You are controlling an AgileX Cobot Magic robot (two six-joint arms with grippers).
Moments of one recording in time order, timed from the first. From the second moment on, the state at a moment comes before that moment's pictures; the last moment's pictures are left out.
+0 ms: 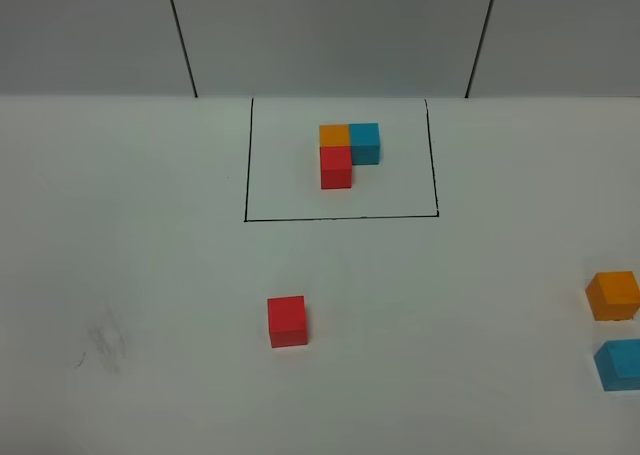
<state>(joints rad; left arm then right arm) 0.11 0.22 -0.51 -0.09 1.07 0.12 -0.03 0.01 -0.51 -0.22 1.09 0.29</state>
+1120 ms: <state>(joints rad) 0.11 0.22 -0.51 -0.09 1.07 0.12 -0.03 0.01 -0.51 -0.22 1.09 0.29</state>
